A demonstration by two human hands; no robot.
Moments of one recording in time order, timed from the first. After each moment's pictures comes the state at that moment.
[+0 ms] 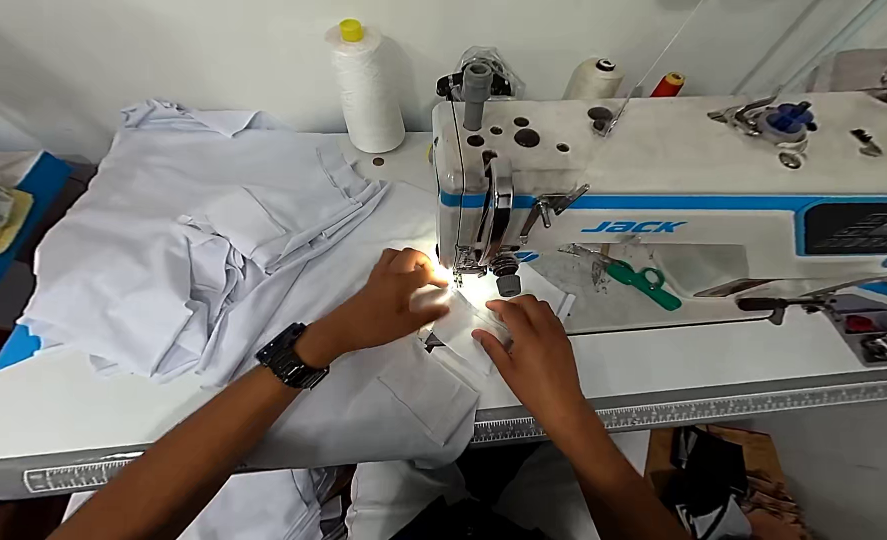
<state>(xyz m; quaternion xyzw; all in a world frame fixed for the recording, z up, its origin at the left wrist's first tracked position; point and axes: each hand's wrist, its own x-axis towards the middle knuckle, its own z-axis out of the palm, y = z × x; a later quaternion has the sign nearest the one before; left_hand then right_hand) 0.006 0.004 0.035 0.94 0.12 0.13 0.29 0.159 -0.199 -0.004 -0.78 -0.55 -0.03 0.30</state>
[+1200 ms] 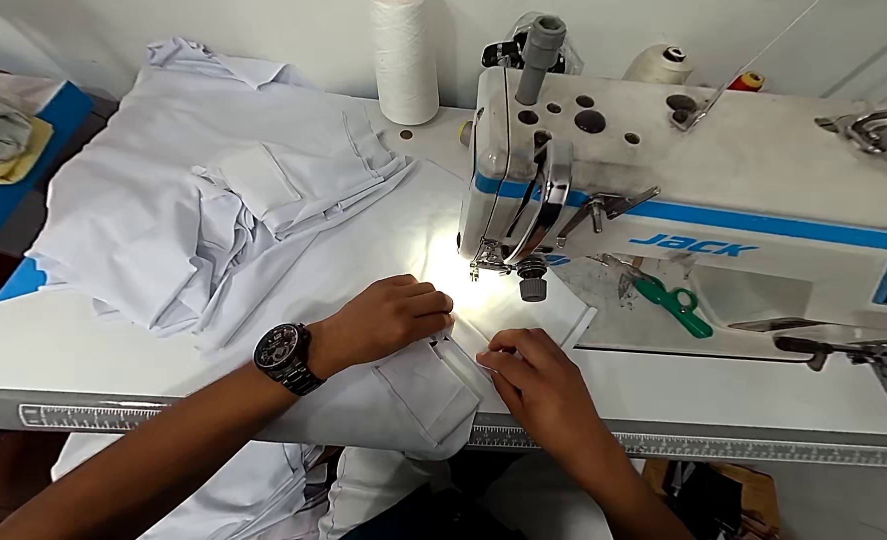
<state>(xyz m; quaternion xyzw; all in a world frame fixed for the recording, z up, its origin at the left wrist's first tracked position) -0.013 -0.005 0.005 0.96 -0.11 0.24 0.07 0.168 -0.220 -0.012 -0.65 -0.70 -0.01 0.31</state>
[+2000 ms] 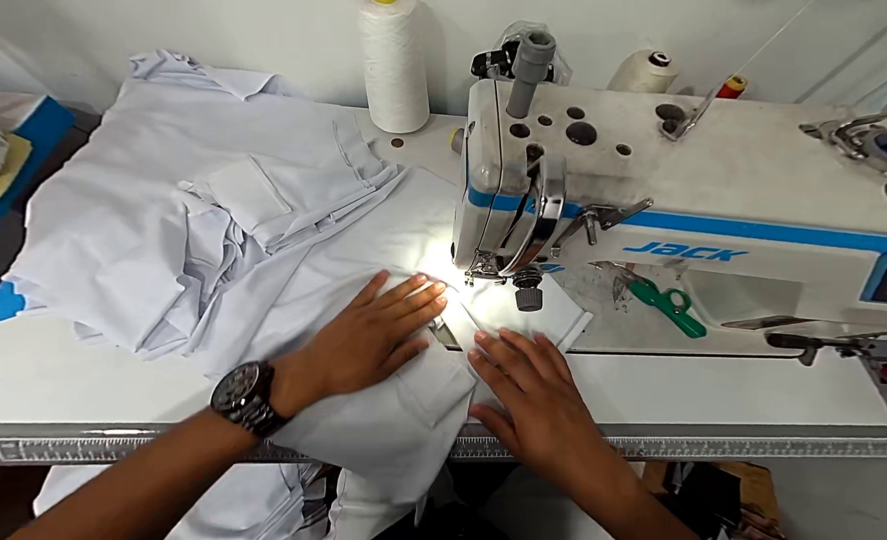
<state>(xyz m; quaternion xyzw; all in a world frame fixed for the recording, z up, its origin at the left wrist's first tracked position) -0.038 -0.010 -0.010 0.99 0.07 0.11 0.10 0.159 -0.233 -0.014 -0.68 -0.71 -0.01 0.18</state>
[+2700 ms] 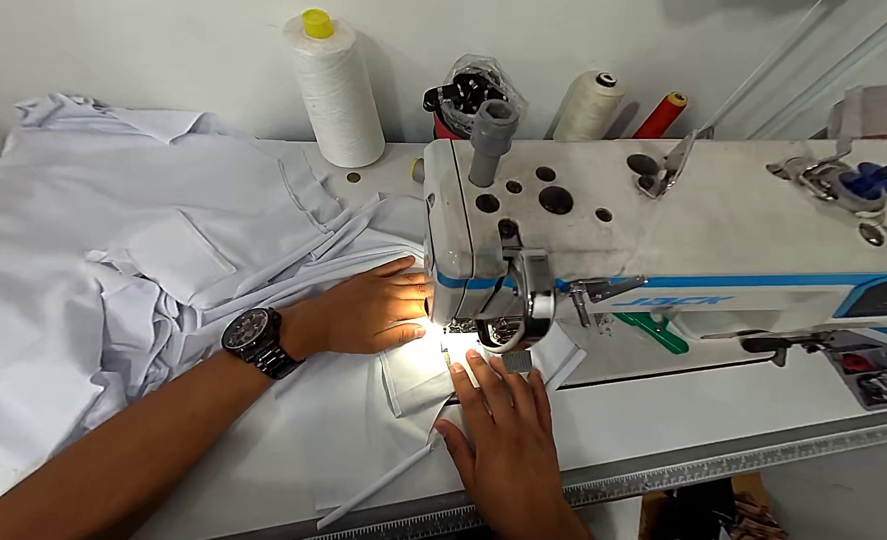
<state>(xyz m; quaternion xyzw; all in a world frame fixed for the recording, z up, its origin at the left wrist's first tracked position) 0.039 0.064 0.041 0.97 -0.13 0.13 0.15 0.114 -0.197 -0.018 -0.81 -0.55 -0.08 0.18</state>
